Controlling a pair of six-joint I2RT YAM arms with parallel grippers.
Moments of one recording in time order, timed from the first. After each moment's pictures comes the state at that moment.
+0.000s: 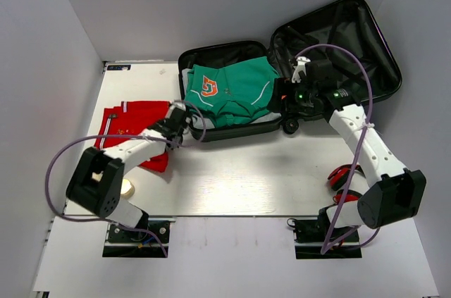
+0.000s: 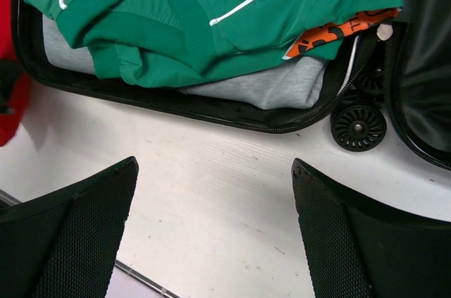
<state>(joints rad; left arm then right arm) -0.50 1.52 0.81 -0.36 -0.62 -0.18 0.33 1.39 1.34 -0.69 -0.26 0.19</state>
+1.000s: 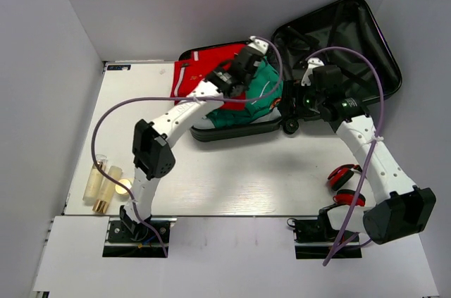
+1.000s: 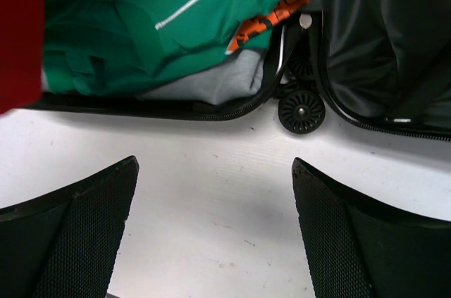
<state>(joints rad) -0.78 2.09 2.15 -0.66 -0.50 -0.01 0.32 1.26 1.28 -0.68 -0.09 0.18</state>
